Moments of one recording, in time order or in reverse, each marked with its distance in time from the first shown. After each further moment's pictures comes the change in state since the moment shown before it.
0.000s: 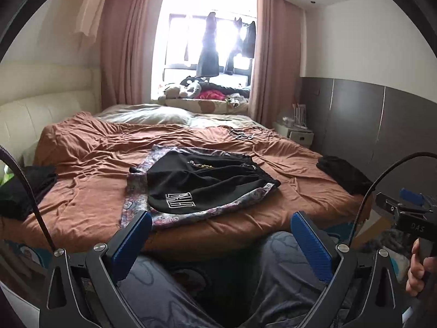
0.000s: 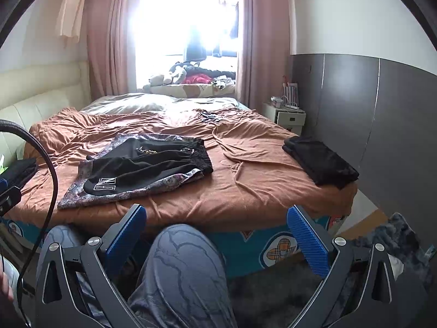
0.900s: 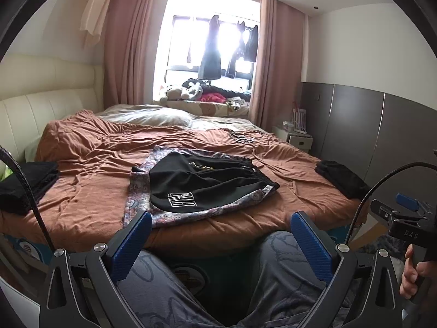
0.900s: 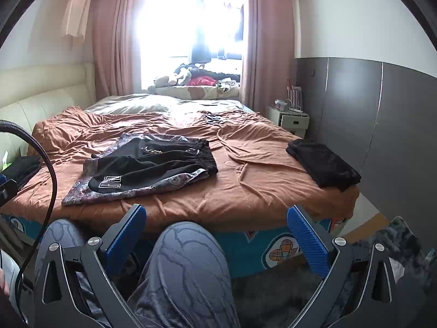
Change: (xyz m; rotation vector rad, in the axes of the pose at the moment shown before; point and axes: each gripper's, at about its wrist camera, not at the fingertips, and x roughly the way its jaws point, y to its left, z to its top) left arm -0.014 0.009 -0.003 -0.022 -0.018 -0.006; right arm -0.004 0.007 -0.020 -0.019 -0.022 0.018
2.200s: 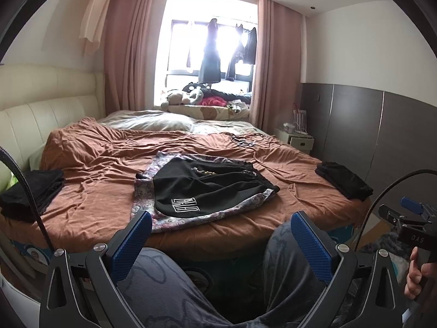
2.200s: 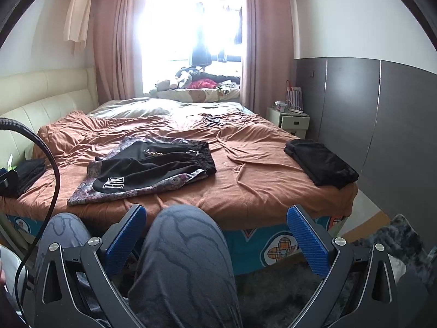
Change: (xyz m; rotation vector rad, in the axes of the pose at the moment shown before) left arm -0.017 0.000 0.009 0.028 -0.015 0.019; right arm -0.021 -0.011 -0.005 0.016 -0.018 0.010
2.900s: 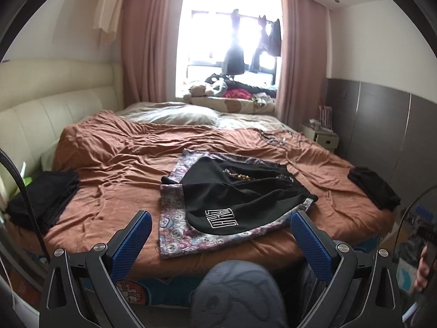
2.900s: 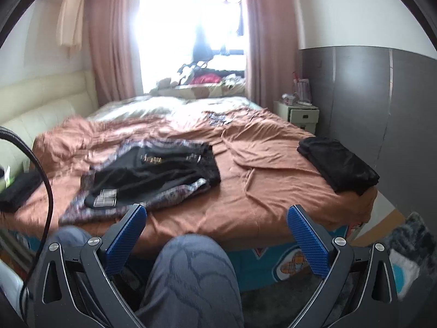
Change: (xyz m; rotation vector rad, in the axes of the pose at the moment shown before) left arm 0.065 0.063 0.043 -0.024 0.067 0.106; right arm 0.081 -0.015 0.036 0.059 0.004 0.032
